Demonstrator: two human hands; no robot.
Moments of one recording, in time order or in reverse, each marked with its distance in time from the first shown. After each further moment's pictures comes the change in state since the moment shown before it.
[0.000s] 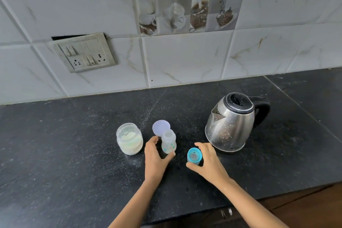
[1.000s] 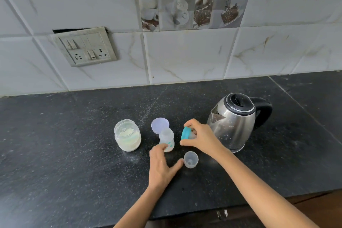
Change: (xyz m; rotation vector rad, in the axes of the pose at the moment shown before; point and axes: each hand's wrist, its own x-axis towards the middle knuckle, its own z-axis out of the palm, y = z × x) left_hand -0.028 0.003 0.024 0.123 0.044 0.250; right_hand 0.066 -0.042 -0.050 0.054 -0.134 -0.001
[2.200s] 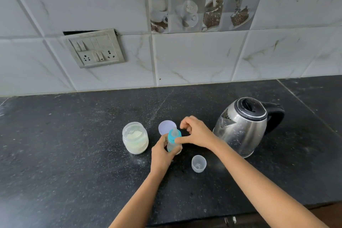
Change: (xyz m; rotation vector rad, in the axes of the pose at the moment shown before) left_hand 0.055 -0.009 -0.016 -0.285 -0.094 -0.258; right_hand 0.051 -0.016 0.014 -0.075 -0.135 -0.102
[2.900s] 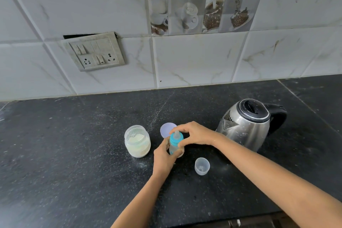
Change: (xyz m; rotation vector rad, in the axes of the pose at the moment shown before) left_hand 0.003 -0.002 -0.004 0.030 -0.056 -0.037; right_hand 0.016 -0.003 -0.007 0.136 -0.296 -0.160
